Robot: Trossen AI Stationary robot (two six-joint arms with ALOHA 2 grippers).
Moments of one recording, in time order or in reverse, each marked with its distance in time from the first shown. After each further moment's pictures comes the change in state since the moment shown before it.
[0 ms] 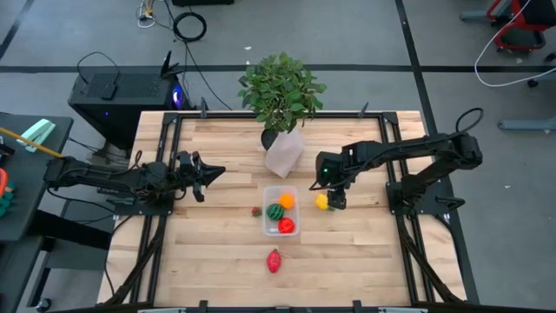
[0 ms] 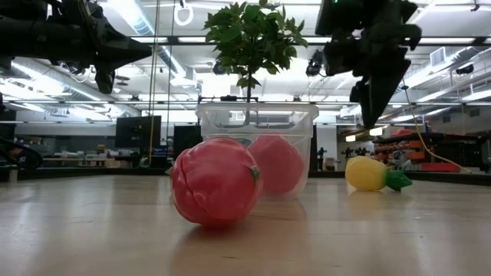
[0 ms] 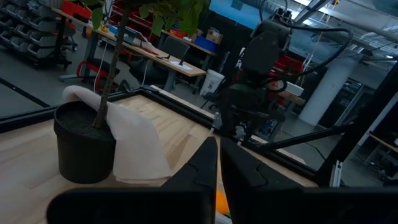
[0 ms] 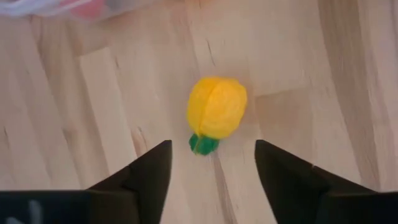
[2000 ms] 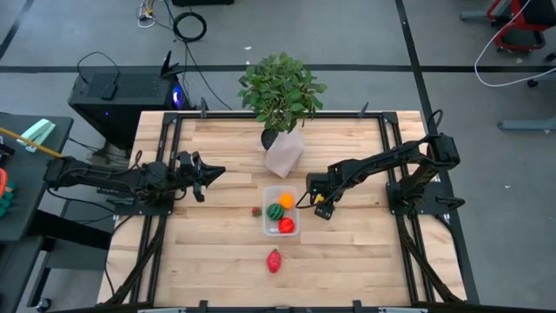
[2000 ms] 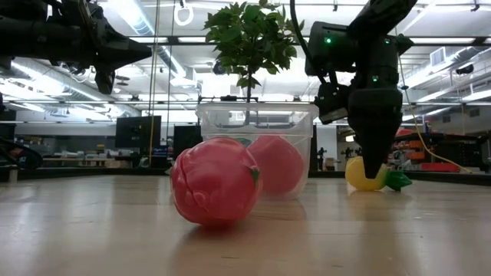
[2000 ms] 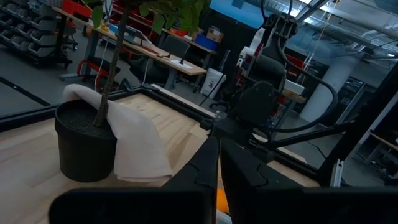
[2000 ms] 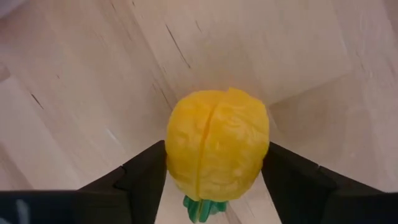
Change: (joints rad) left arm 0.000 0.000 0.000 -0.006 0.000 0.000; right arm 0.088 0.221 -0.097 0.233 0.115 0.286
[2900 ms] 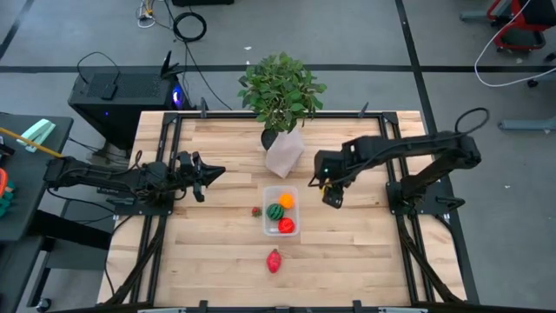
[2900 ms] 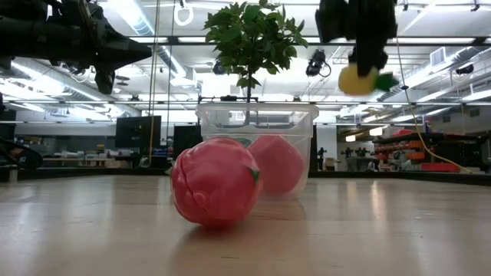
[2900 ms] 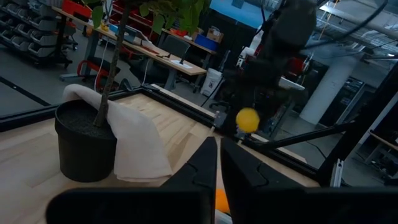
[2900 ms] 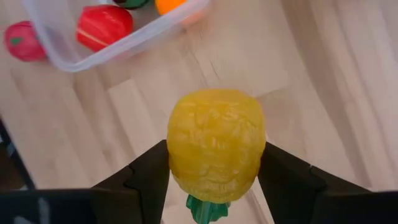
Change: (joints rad) left arm 0.000 0.000 0.000 0.000 0.000 0.000; right arm 0.000 -0.196 0.351 -0.447 -0.024 -0.050
